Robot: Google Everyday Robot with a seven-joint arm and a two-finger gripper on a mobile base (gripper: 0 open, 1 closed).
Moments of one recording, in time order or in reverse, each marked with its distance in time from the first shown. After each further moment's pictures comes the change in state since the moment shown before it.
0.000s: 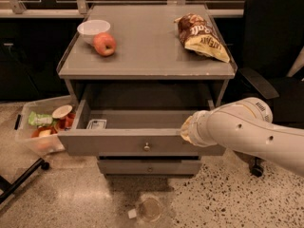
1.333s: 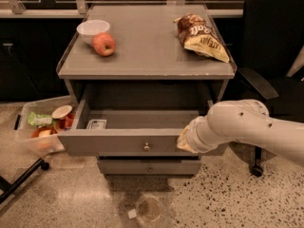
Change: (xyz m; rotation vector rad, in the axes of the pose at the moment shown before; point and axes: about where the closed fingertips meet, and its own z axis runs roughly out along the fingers) arm 0.008 0.039 0.012 -0.208 -0.019 0.035
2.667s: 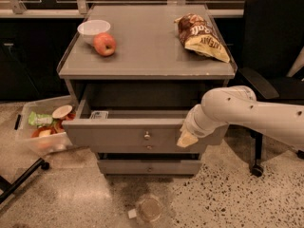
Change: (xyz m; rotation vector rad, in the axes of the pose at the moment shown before) arm 0.012 -0.059 0.036 0.024 0.055 0.066
